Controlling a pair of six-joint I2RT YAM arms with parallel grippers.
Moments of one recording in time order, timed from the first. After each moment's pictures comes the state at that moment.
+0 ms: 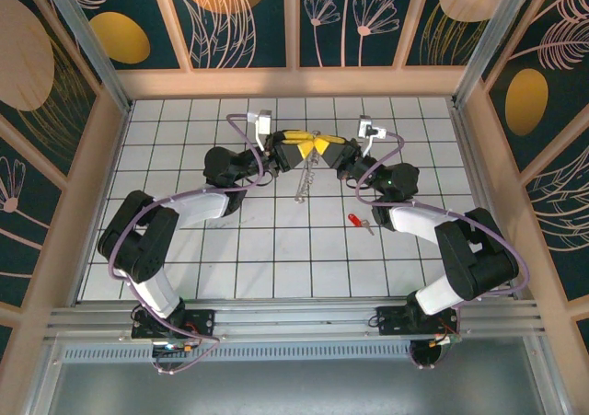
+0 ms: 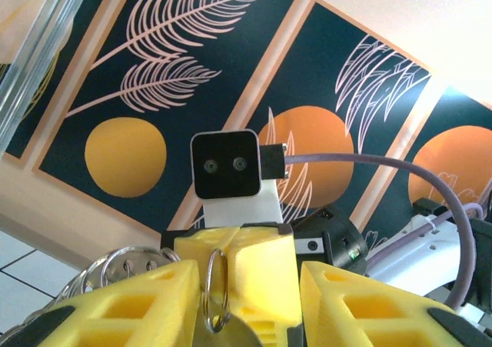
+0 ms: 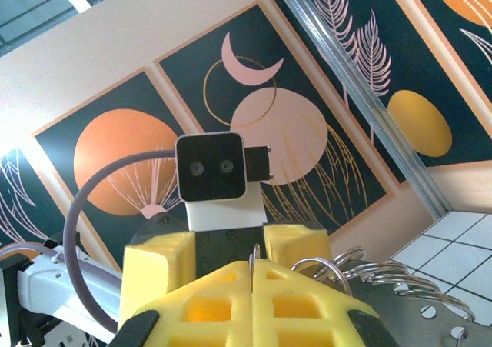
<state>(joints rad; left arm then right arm) -0.57 1.72 0.93 1.34 0.79 -0.95 0.44 1.50 0.65 1.42 -0.70 0.99</state>
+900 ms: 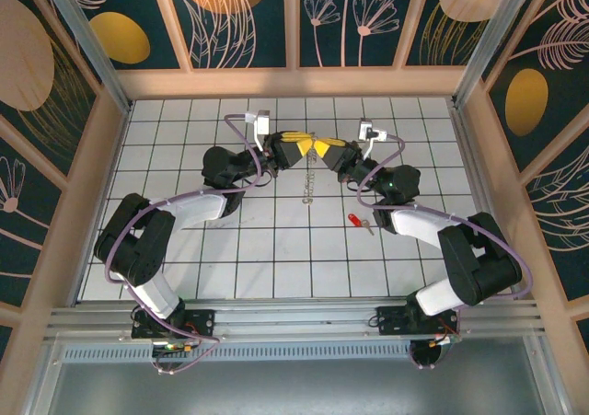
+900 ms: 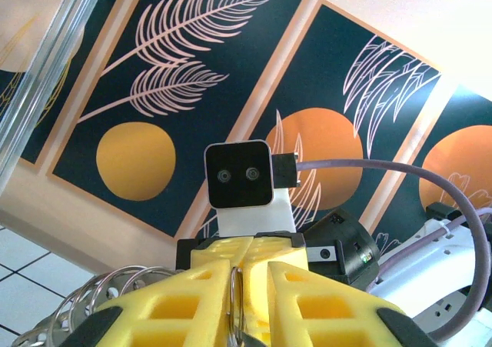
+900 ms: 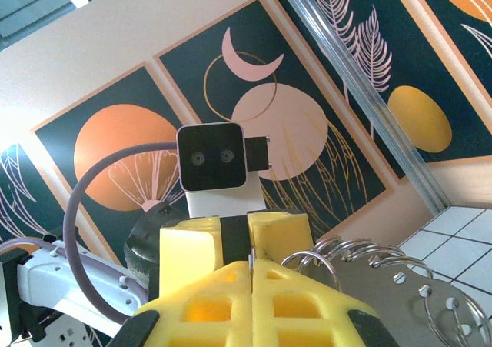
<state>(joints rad) -0.57 1.70 0.92 1.30 0.78 -0.92 0.44 1.47 0.63 1.40 -0.70 0.98</state>
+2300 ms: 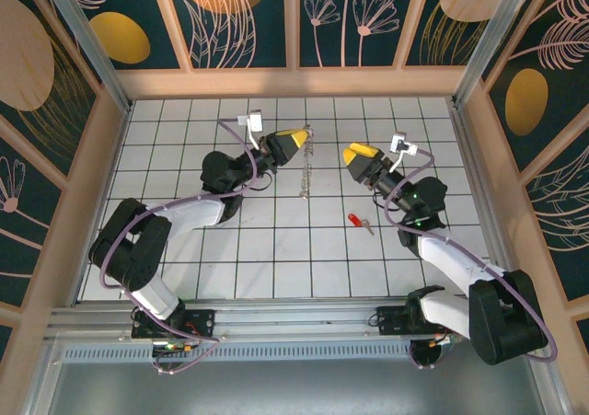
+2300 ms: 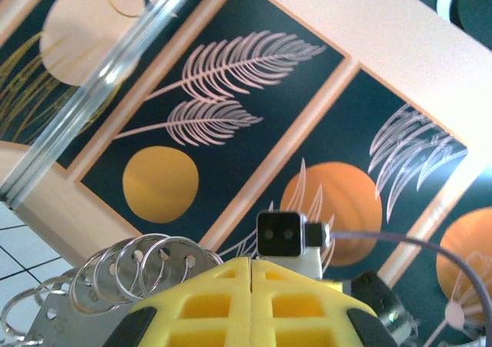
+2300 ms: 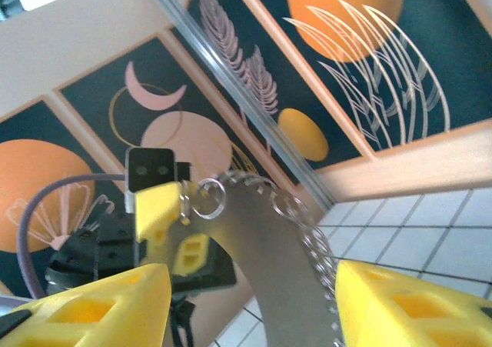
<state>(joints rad) -0.58 1.64 0.85 1.28 0.56 -1.04 0.30 1.12 0.45 1.01 -0.58 0.87</state>
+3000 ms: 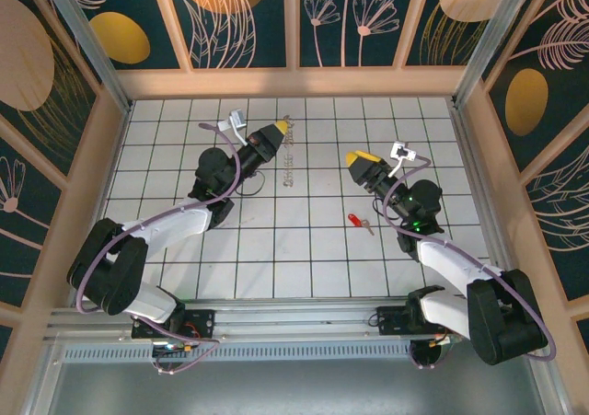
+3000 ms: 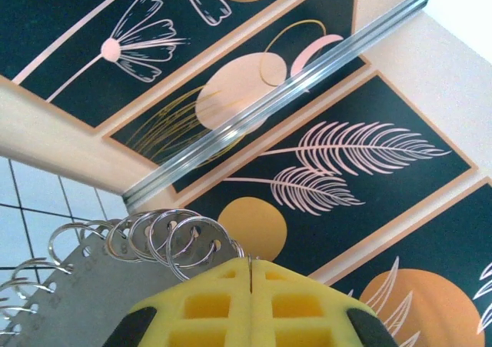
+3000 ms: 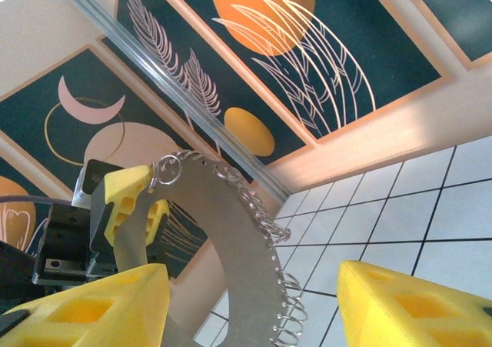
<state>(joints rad) -0.58 1.49 0.81 0.92 0.22 -1.08 0.30 1.12 0.39 0.94 -0.46 0.87</state>
